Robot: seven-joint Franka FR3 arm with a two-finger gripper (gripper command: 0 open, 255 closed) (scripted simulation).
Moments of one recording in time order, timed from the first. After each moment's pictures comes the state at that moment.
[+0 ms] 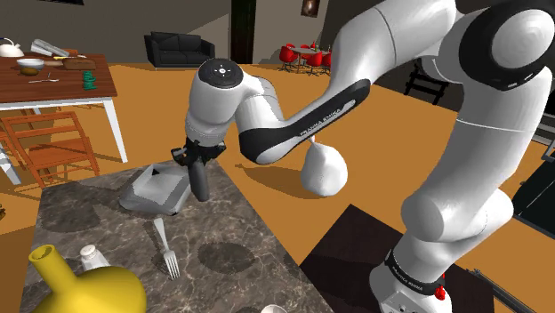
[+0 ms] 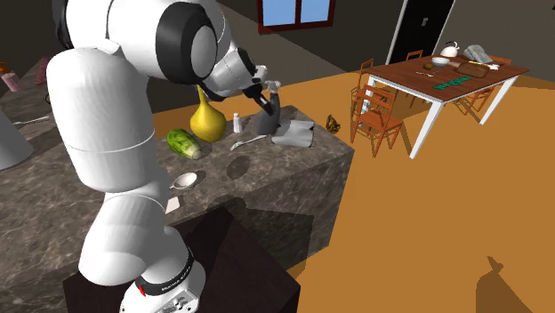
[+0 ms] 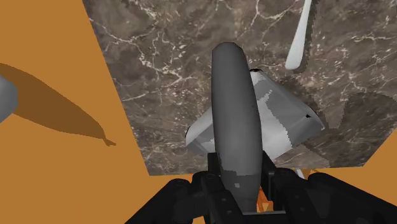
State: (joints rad) arm -0.57 0.21 1.10 -2.10 -0.89 2.43 1.37
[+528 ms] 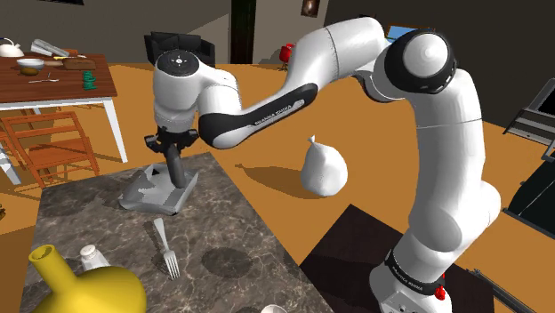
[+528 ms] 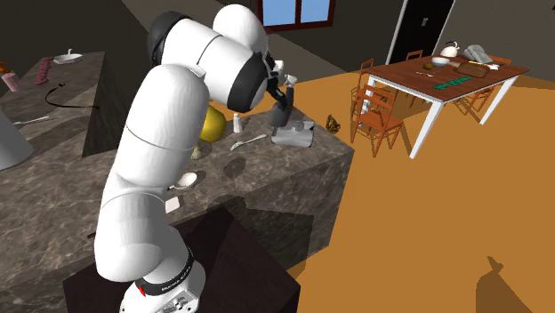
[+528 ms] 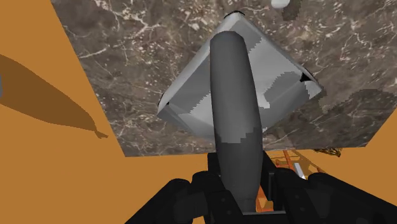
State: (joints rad) arm -0.31 0.57 0.93 -1.70 -1.09 2.24 1.33
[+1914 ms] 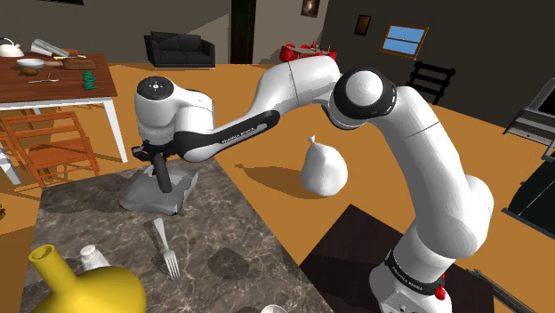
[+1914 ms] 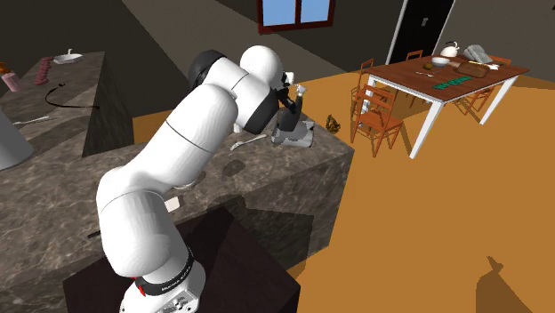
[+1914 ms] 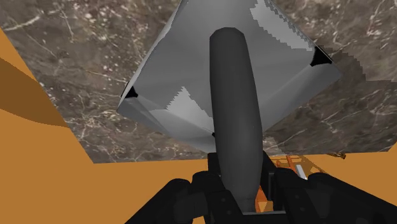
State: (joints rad) arm -0.11 0.88 0.79 -1.35 -1.20 2.21 1.27
